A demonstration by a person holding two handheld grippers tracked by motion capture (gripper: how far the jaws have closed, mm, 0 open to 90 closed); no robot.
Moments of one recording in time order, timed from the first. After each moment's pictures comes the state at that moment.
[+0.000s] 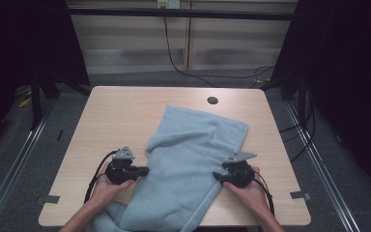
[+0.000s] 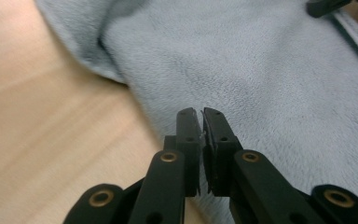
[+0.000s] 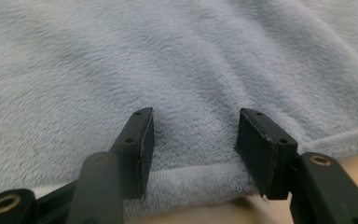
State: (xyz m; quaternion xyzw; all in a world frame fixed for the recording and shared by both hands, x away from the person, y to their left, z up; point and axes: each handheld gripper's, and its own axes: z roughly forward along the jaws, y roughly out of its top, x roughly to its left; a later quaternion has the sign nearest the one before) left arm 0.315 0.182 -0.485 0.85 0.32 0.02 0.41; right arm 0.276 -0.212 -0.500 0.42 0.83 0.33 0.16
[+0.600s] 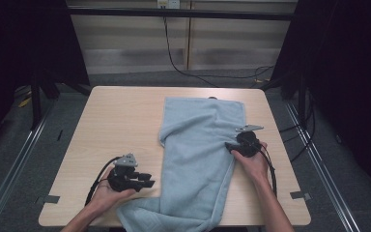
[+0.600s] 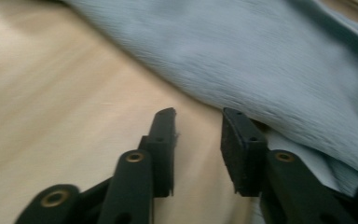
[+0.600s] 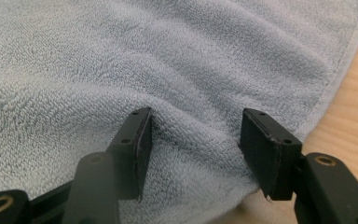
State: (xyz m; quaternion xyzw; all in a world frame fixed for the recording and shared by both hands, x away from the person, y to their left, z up) left arm 0.287 0.171 -0.491 0.87 0.25 -0.04 0.42; right arm 0.364 -0.254 -0.503 0.52 0.77 0.30 0.22
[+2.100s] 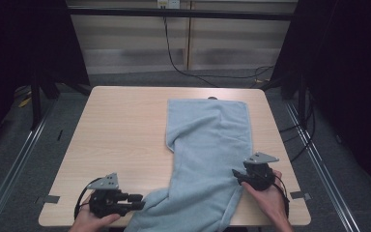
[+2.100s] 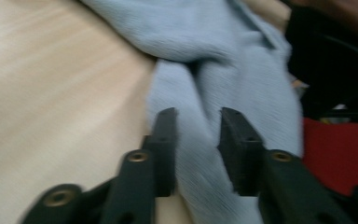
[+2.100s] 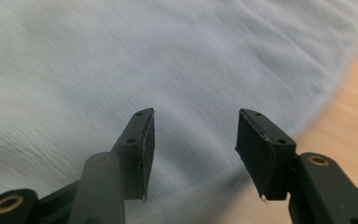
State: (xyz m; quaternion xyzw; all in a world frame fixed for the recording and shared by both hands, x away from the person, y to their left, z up) left arm 0.240 0.203 -0.475 0.84 0.26 -0.07 0.46; right arm 0.249 -0.246 -0.476 0.47 0.79 0.31 0.23
